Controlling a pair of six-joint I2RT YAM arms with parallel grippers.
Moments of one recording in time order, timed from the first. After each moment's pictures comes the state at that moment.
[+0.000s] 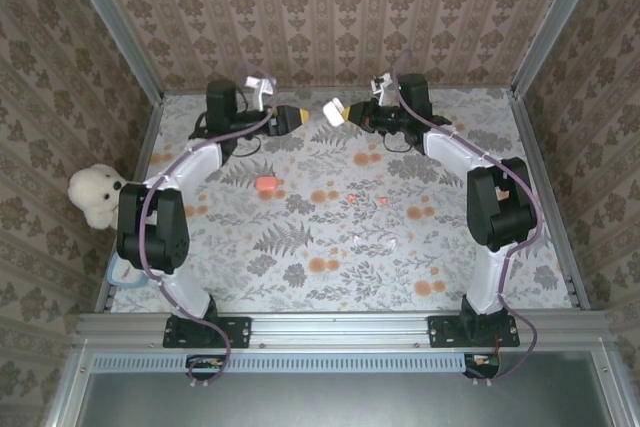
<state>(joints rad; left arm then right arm) -0.26 1.74 1.35 -0.04 0.95 -0.33 0.25 1.93 1.48 -0.02 -0.76 0.67</state>
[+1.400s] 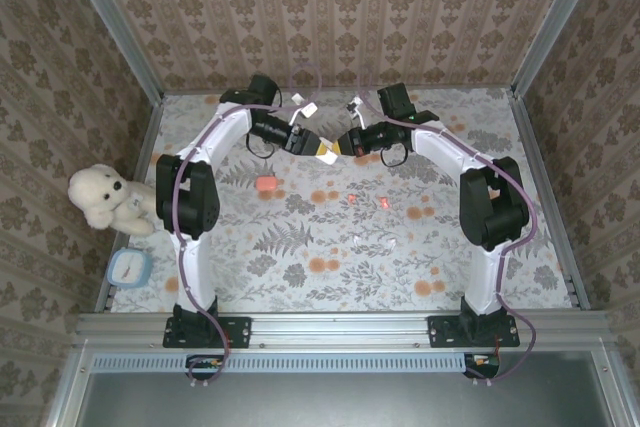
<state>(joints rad) -0.36 2.08 1.85 -1.05 1.07 0.34 0.32 1.96 1.56 -0.45 -0.82 0.09</state>
